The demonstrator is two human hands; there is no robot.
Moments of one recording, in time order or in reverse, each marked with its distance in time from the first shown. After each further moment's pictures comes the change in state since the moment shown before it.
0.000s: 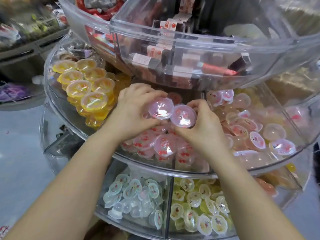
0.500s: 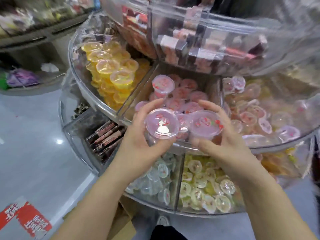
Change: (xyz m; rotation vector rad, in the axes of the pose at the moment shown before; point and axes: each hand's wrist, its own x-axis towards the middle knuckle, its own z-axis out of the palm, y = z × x) left_hand -0.123 0.049 -0.008 -0.912 0.211 -0.276; right_hand -0.088 -0.029 -0.017 0.569 -0.306 -0.043
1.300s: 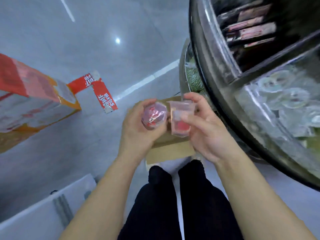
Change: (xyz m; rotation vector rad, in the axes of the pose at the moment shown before) left_hand -0.288 -0.213 -0.181 0.279 0.667 -0.544; right_hand -0.072 0.169 0.352 0.750 -0.539 0.673
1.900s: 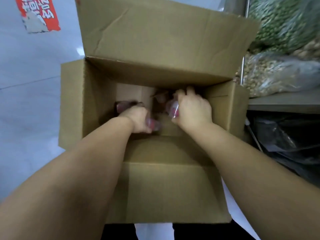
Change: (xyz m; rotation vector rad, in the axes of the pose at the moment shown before) left_hand 0.091 -0.504 0.216 0.658 -0.777 -0.420; right_hand 0.267 0.330 -0.324 -2.202 -0.003 0.163
